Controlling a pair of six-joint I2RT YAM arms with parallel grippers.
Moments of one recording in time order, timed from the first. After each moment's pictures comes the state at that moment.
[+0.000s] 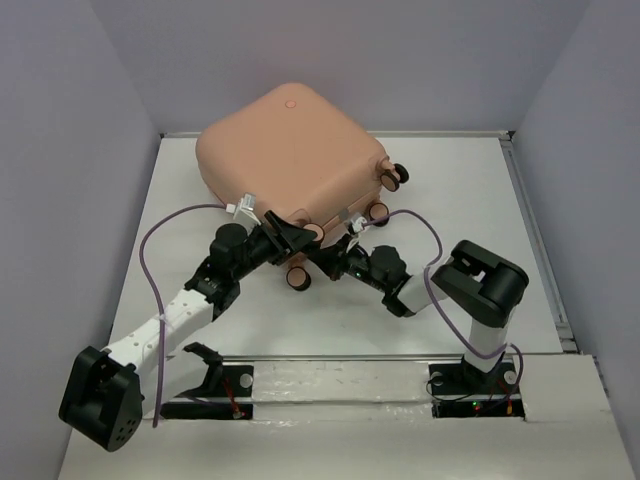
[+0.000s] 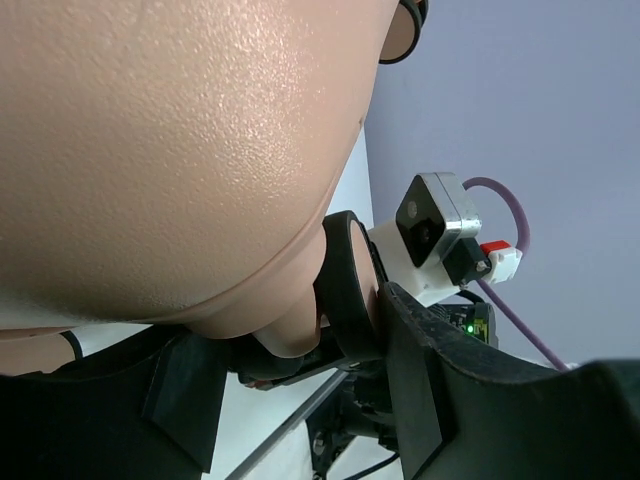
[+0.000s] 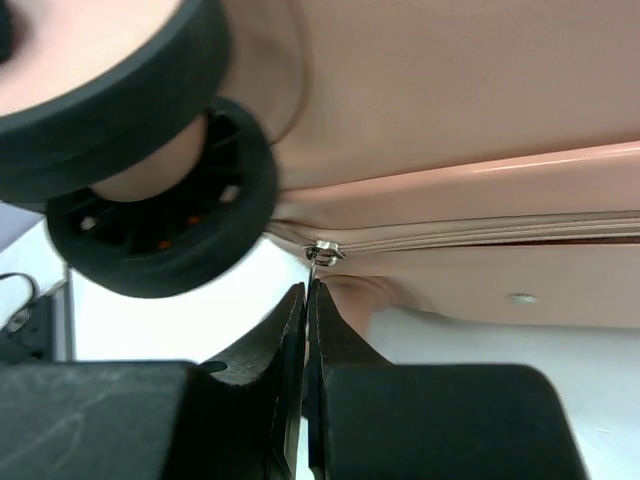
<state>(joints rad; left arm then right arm) -0.50 0.99 0.50 0.29 0.25 -1.10 0.85 1.83 0.57 1.29 -0.19 0.43</state>
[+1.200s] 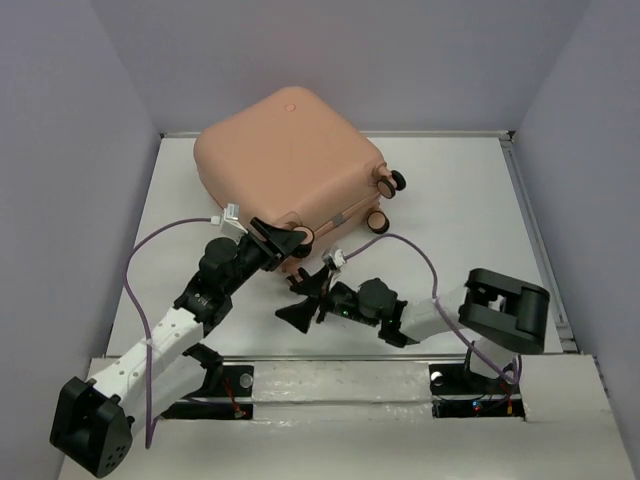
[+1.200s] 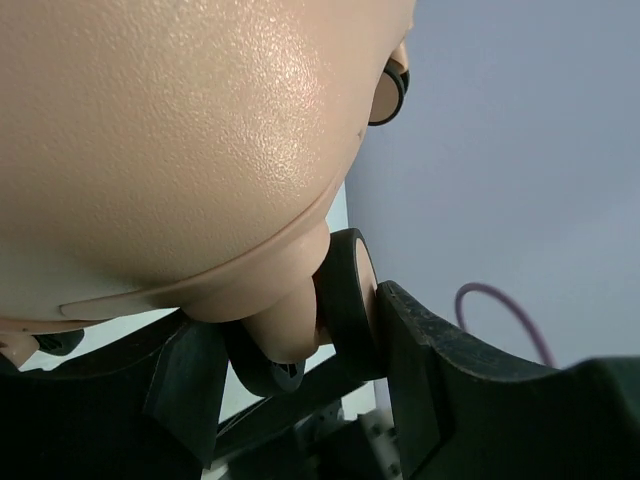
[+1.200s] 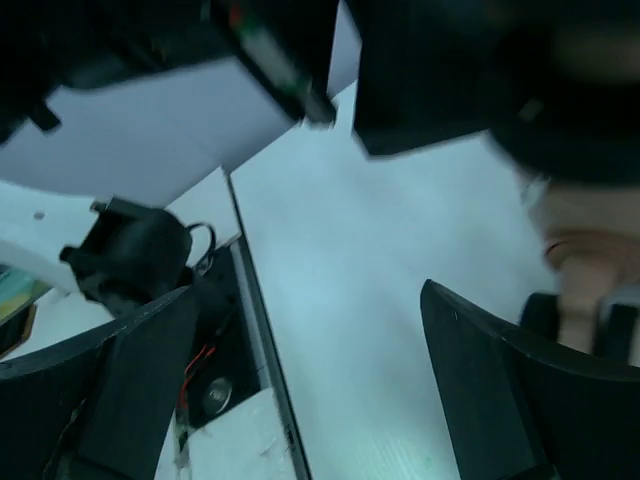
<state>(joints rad) -0.52 0.82 0.44 0.23 0.12 -1.17 1.18 1.69 0.54 1.21 -0.03 0.53</state>
